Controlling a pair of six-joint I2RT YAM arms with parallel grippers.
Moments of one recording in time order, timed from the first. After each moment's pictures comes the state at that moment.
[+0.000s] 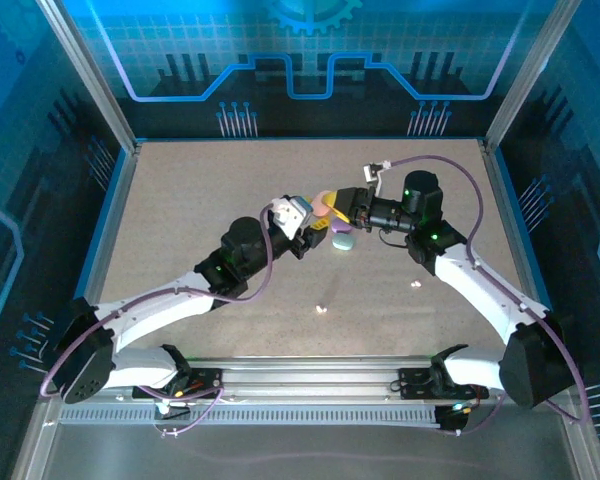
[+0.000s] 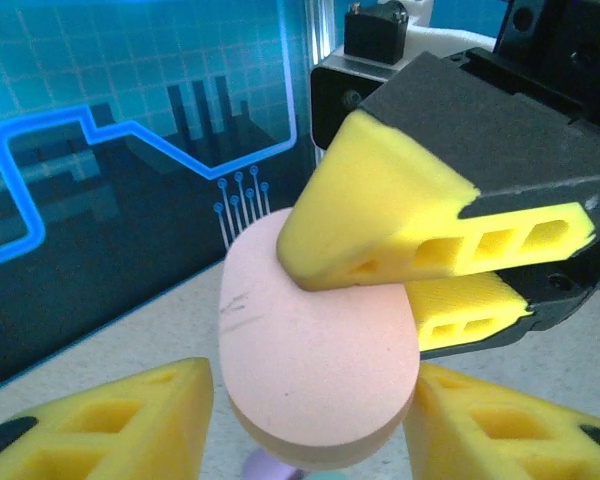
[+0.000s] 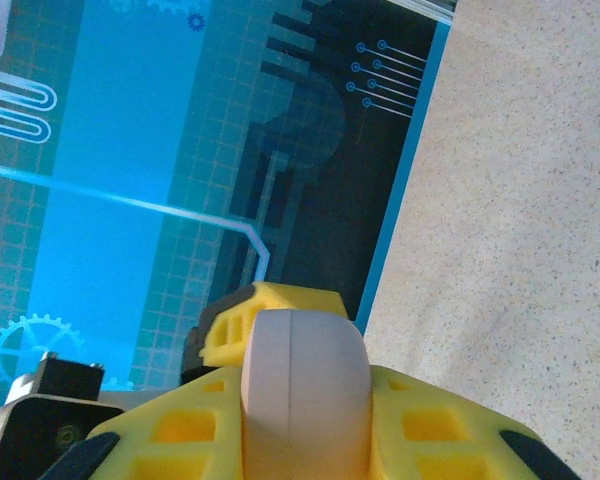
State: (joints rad) left arm -0.77 1.27 0.77 0.48 -0.01 0.08; right arm 0.39 1.25 0.92 0.18 -0.79 1.11
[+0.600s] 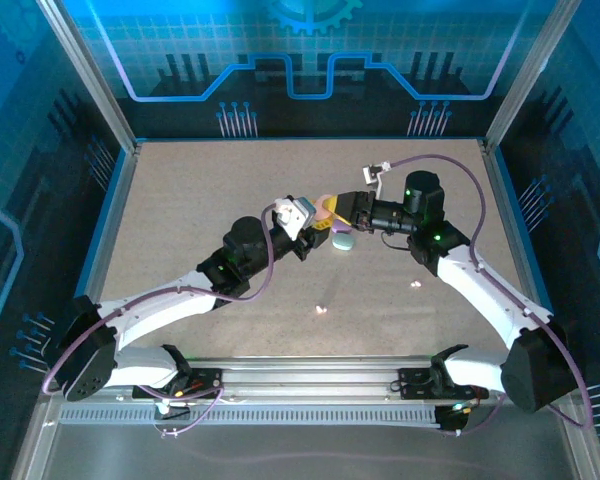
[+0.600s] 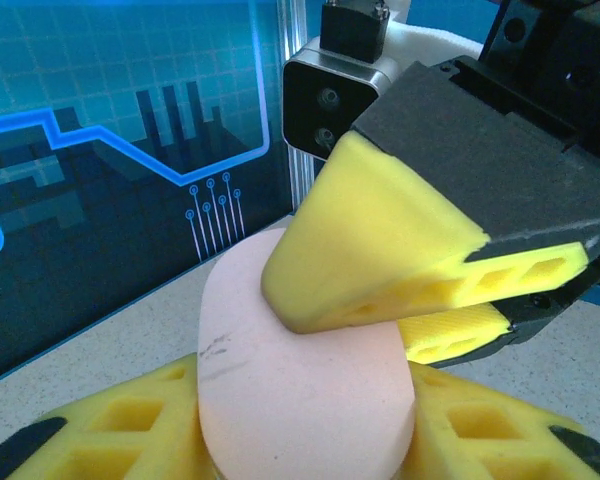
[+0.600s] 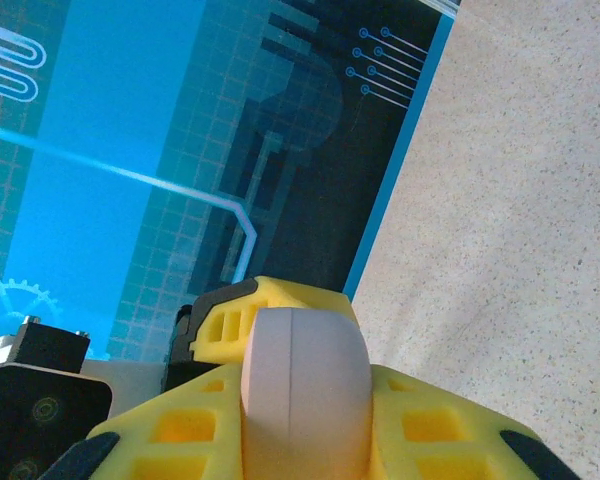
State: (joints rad) left arm -0.78 1.28 0.78 0.50 0.04 0.06; right arm 0.39 1.23 0.92 0.11 -0.82 0.99
